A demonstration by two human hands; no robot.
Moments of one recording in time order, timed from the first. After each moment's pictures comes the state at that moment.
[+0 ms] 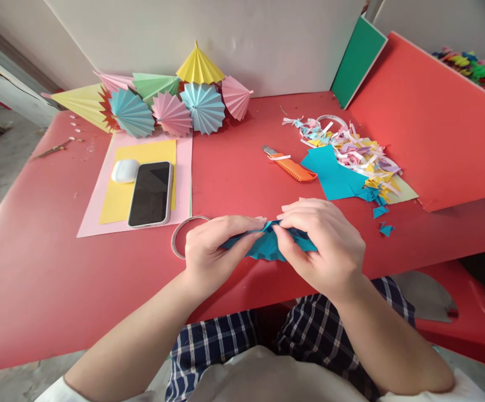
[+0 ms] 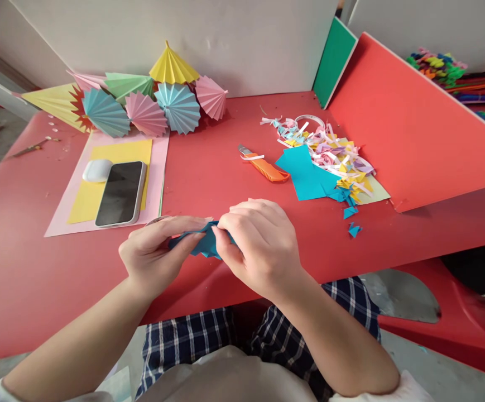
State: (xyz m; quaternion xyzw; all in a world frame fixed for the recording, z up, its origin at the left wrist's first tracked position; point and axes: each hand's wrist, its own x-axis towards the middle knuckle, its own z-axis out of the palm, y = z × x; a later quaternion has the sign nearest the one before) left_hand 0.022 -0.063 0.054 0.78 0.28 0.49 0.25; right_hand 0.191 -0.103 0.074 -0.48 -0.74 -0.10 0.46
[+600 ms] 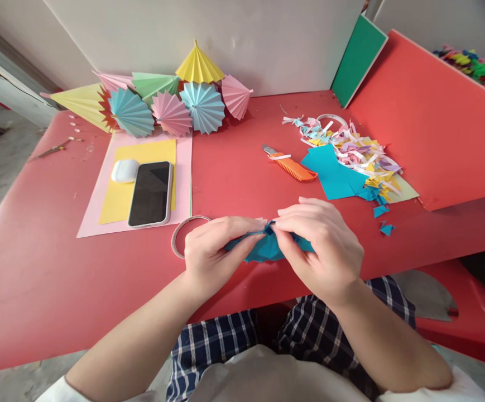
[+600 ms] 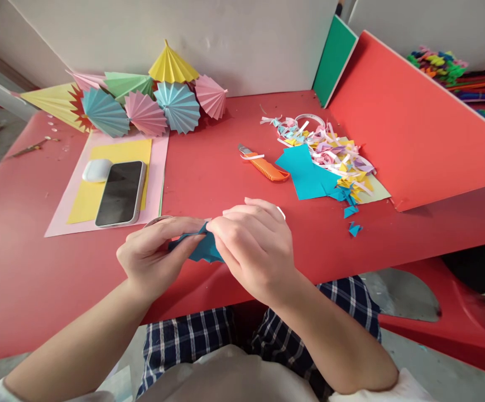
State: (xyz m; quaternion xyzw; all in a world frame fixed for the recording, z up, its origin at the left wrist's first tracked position) left_hand 0.022 -0.063 0.055 0.79 0.27 0.49 0.25; right_hand 0.186 -0.104 0.073 -0.47 -0.73 -0.09 0.48
